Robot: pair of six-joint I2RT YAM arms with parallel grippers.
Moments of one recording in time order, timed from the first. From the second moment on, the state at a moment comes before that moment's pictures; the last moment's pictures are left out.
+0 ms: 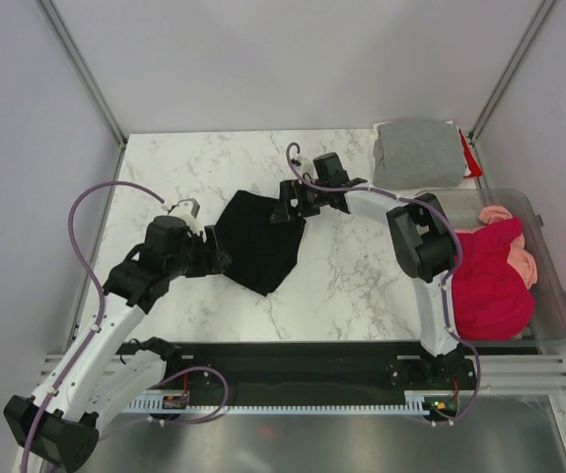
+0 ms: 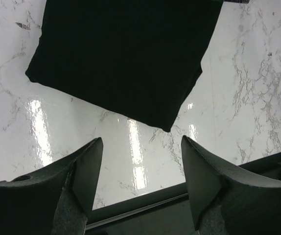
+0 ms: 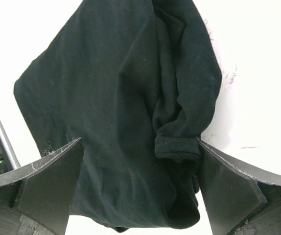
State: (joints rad) left arm -0.39 0.82 0.81 -0.69 0.03 -0.44; right arm 0.48 2.18 1.54 -0.12 -0.63 0.31
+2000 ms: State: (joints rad) left arm -0.39 0.72 0.80 -0.70 0.06 -0.44; right arm -0.07 2.29 2.32 -0.43 -0.42 0.26
